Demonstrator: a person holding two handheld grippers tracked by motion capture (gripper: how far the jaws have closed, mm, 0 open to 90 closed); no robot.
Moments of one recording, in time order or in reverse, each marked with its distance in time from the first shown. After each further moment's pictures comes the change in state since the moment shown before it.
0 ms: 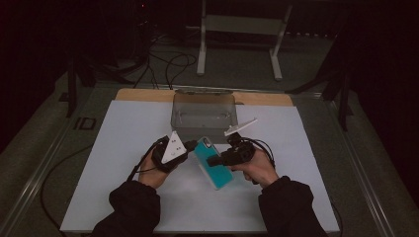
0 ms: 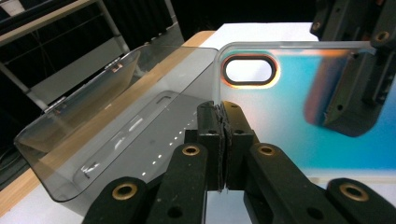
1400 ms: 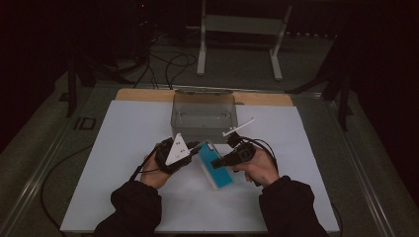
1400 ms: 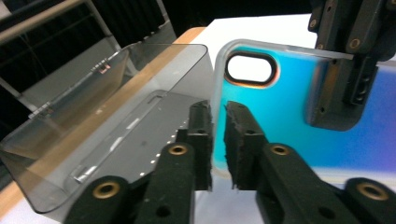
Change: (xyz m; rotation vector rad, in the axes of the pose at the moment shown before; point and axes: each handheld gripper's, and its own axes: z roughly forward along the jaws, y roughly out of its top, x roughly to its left) left arm -0.004 -0.002 0.006 0.007 -0.028 0.009; right arm 0.000 0.000 0.002 0.124 -0.092 0.130
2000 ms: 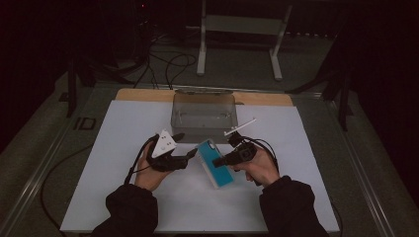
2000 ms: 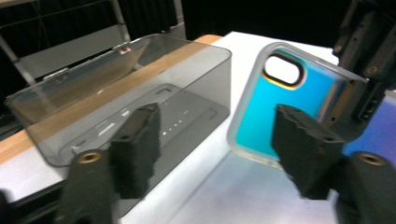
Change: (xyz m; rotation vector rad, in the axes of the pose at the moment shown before) left arm 0.015 -0.013 -0.014 -0.039 0.044 -0.227; right arm -0.004 -0.001 0.000 -0.010 -0.013 0.012
